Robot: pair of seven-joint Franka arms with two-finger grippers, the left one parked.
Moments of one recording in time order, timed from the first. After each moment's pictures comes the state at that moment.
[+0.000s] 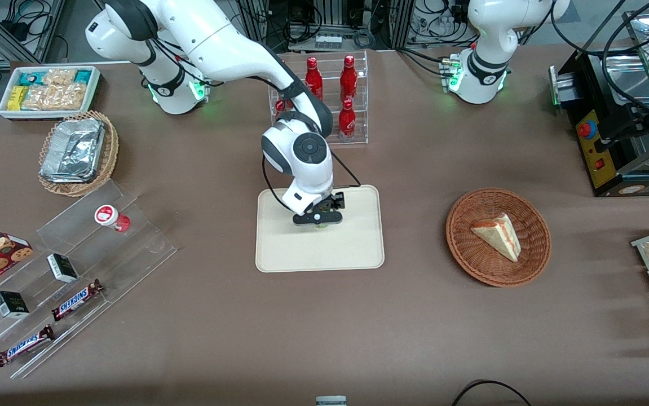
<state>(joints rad) 0.89 0.66 -0.11 -1.64 0.06 2.34 0.75</state>
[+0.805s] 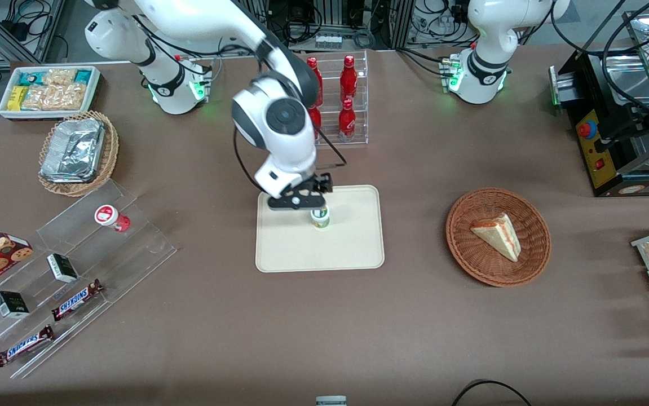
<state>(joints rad) 0.85 0.37 -0.13 -1.63 0.06 2.00 0.75</state>
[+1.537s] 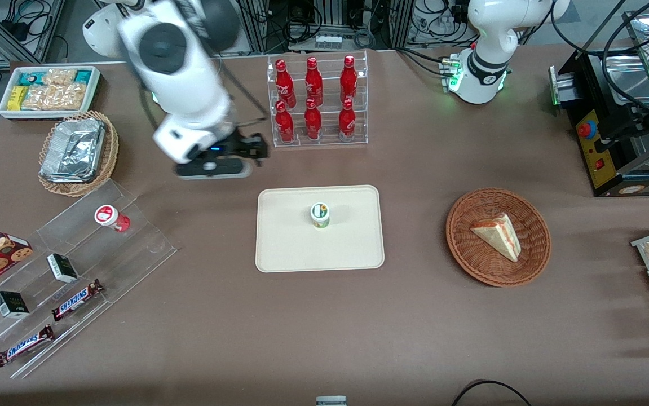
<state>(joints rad) 0.66 0.07 -0.14 -1.65 0.06 1.69 0.52</state>
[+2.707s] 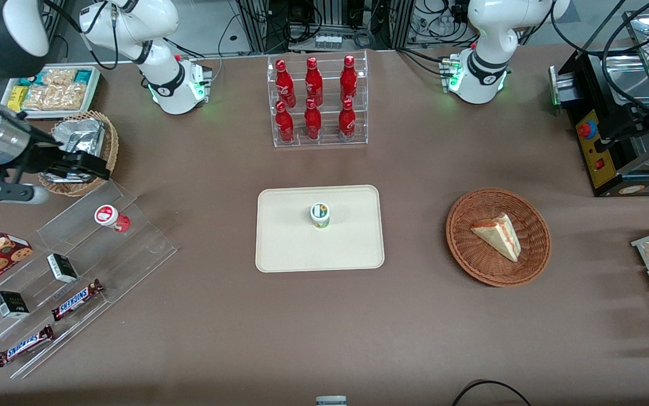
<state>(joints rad) 0.10 -0.01 -0.08 -1.65 0.06 1.52 0.18</state>
